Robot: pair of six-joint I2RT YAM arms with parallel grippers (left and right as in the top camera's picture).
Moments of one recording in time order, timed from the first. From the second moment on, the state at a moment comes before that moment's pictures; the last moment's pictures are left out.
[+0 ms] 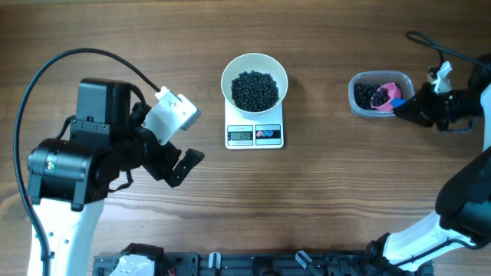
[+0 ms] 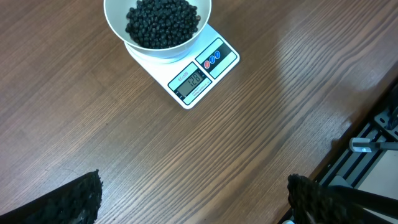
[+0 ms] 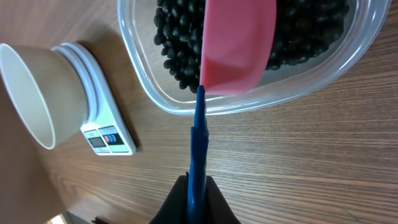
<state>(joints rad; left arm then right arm) -0.18 1.15 1.44 -1.35 0.36 0.52 -0.49 1.86 1.49 -1.26 -0.60 -0.12</state>
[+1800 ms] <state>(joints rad) -0.18 1.15 1.44 -1.35 0.36 0.52 -0.07 1.65 1.49 -0.94 -0.99 0.19</state>
